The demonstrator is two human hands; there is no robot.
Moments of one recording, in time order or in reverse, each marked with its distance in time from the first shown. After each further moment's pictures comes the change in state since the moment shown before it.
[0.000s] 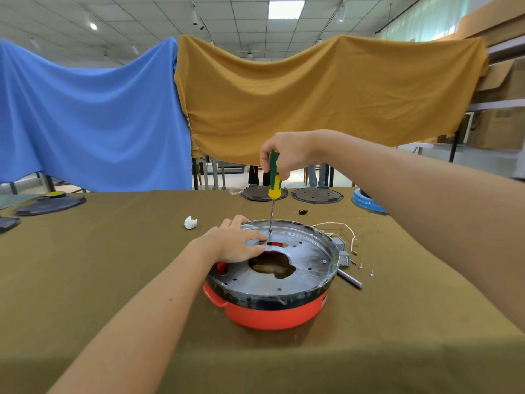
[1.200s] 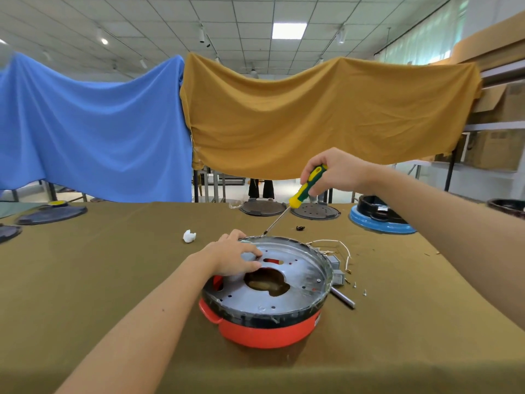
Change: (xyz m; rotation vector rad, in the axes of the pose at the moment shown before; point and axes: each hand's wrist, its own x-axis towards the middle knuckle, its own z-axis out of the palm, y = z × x) left_hand 0.000 -0.004 -0.004 -0.171 0.011 0.019; right_hand -0.054 0.067 0.002 0.419 0.263 0.025
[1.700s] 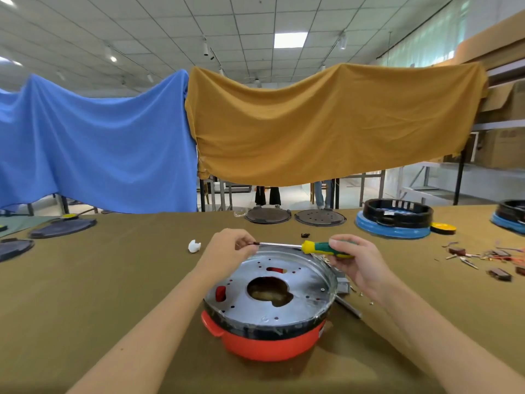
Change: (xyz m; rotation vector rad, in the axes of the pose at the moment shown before) left_hand -0.015 0.010 -0.004 -0.437 0.564 0.060; right_hand -0.066 0.106 0.119 1.233 0.385 0.300
